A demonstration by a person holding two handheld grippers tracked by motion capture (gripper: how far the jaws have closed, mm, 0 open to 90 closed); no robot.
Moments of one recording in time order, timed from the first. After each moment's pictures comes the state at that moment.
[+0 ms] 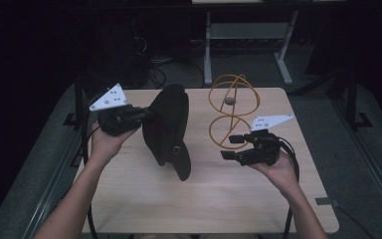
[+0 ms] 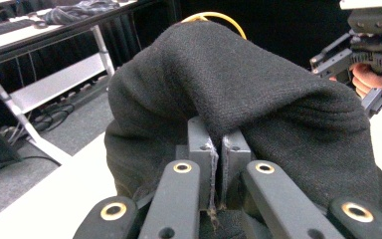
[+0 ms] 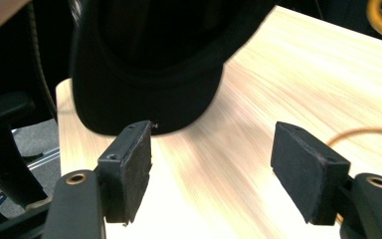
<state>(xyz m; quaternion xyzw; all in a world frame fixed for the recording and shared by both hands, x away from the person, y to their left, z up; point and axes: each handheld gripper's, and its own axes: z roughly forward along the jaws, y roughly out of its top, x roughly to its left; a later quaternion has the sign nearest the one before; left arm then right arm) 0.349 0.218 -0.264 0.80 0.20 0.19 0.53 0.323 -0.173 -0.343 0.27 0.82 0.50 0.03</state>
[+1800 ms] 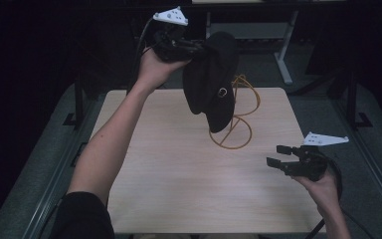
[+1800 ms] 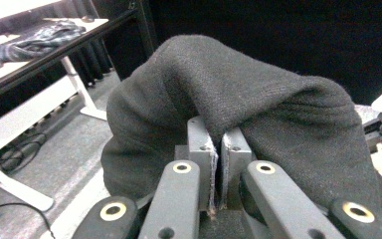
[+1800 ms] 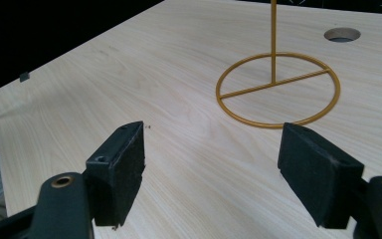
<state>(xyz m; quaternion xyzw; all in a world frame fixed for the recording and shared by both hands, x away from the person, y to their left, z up) 0.469 0.093 -0.160 0.83 0.13 0.15 0.52 0.299 -0.293 -0.394 0.38 0.77 0.51 0.08</state>
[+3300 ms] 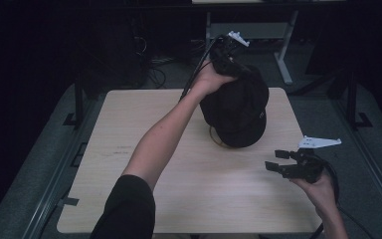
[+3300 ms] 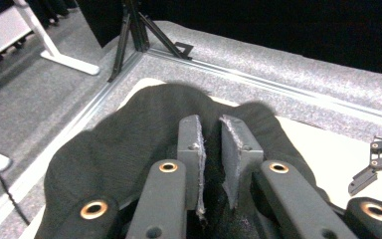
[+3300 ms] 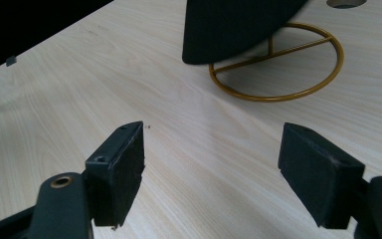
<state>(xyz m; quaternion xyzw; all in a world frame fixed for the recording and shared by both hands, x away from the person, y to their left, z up) 0.510 -0.036 -0.229 0.88 0.17 0.09 0.43 0.305 -0.294 -0.416 0.40 0.78 0.49 0.06</state>
